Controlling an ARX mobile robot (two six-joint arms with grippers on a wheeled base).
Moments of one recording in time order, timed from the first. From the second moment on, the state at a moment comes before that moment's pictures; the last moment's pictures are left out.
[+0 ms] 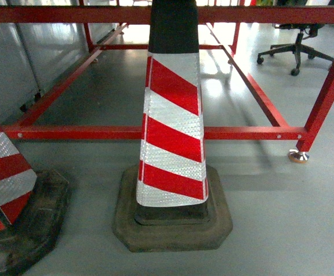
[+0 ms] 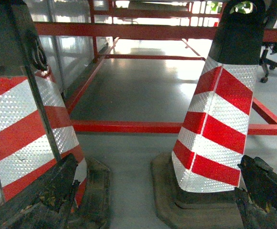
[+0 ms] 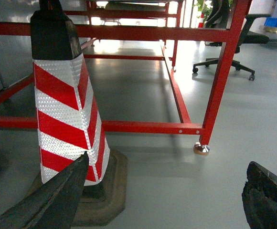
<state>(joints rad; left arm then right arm) 0.00 0.01 0.01 0.00 0.00 0.00 0.00 0.01 0.01 0.00 0.00 -0.01</state>
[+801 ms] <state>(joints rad) 0.00 0.01 0.01 0.00 0.00 0.00 0.00 0.01 0.01 0.00 0.00 -0.01</state>
